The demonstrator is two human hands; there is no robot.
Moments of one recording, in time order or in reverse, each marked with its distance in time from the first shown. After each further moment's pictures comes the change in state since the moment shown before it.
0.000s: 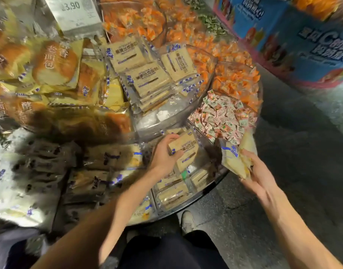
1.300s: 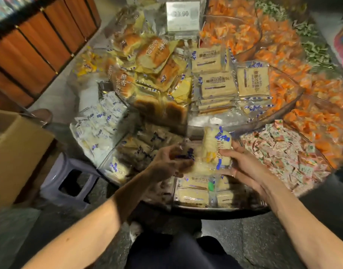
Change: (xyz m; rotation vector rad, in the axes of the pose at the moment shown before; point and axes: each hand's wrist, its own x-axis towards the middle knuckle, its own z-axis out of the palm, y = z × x) left_hand -0.093 0.019 -0.055 -0.448 0.172 -0.323; right_hand 0.044 0.016 0.115 -0.711 -0.609 0.243
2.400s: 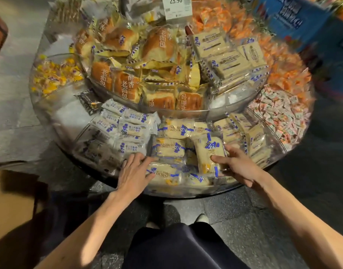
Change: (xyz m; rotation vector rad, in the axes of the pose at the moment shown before) left_hand 0.007 -0.099 -0.264 1.329 0.085 0.611; right_hand -0.003 0.101 0.180 -0.236 0.451 -0.009
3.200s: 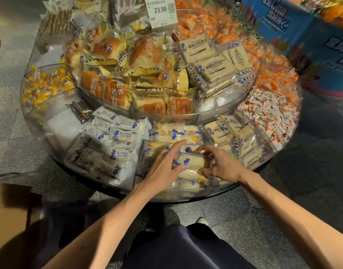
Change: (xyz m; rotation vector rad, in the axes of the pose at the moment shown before) left_hand 0.042 0.110 -0.040 -0.733 -0.273 -0.040; right_hand 0.007 -0.003 -0.001 -0.799 -0.111 -0.301
